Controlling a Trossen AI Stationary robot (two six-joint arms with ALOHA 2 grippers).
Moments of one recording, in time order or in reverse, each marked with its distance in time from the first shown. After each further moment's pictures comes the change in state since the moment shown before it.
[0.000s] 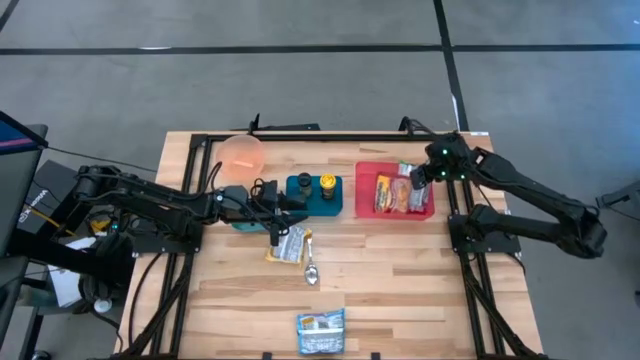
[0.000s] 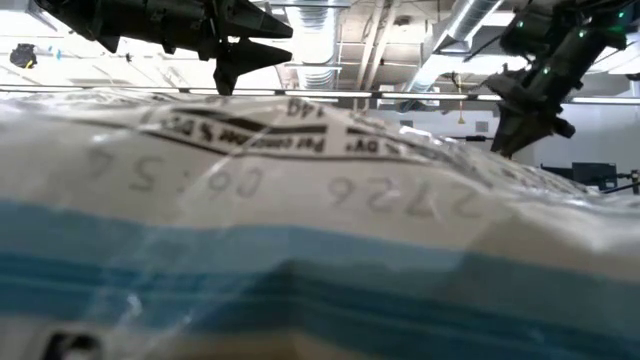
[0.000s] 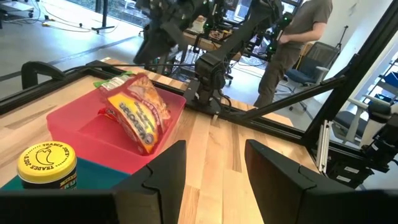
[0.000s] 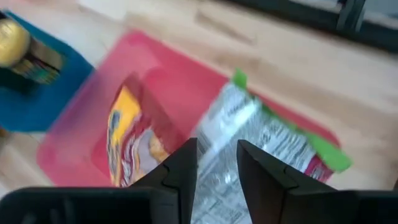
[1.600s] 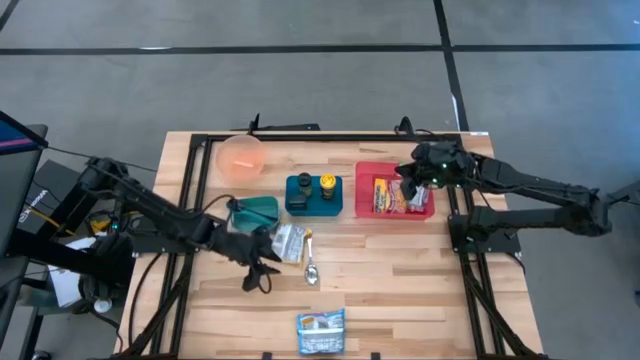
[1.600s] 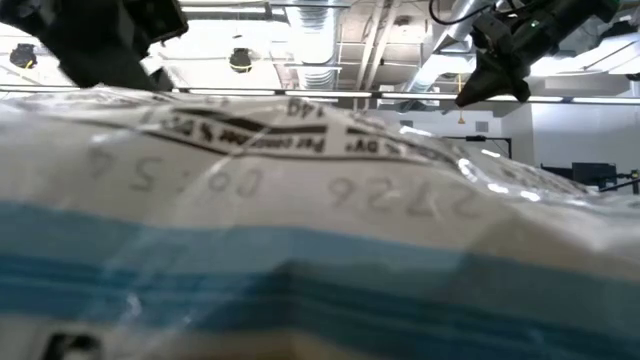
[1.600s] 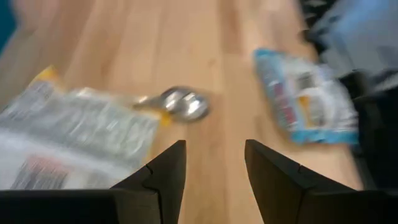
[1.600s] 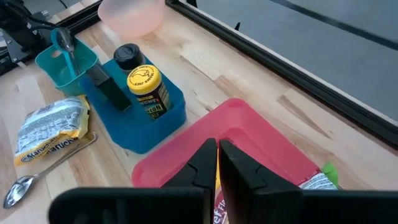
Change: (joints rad) left arm -0.354 0.000 0.001 -0.553 0.010 -0.156; right arm 0.372 0.019 0.103 0.168 0.161 -0.046
